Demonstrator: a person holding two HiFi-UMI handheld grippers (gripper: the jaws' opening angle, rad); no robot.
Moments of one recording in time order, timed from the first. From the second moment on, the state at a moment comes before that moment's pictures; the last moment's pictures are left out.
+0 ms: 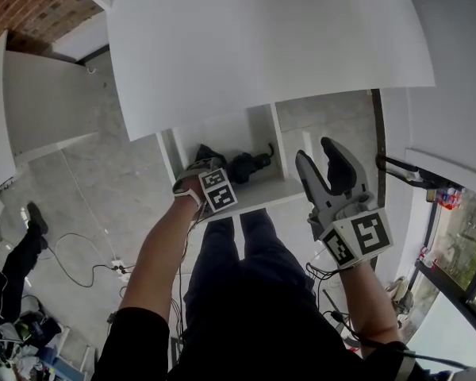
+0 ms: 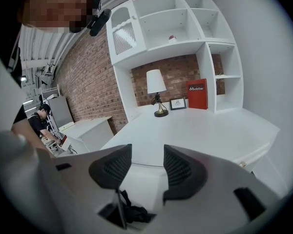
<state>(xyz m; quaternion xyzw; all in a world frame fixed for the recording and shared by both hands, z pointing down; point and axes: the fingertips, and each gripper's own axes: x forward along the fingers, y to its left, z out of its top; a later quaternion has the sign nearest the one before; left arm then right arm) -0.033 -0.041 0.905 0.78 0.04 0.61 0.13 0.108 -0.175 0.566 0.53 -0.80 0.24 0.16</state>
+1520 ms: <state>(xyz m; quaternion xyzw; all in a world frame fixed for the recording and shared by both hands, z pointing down) -0.054 -0.164 0.583 0.84 -0.26 0.46 0.08 0.095 -0.186 0.400 0.52 -0.84 0.13 0.04</state>
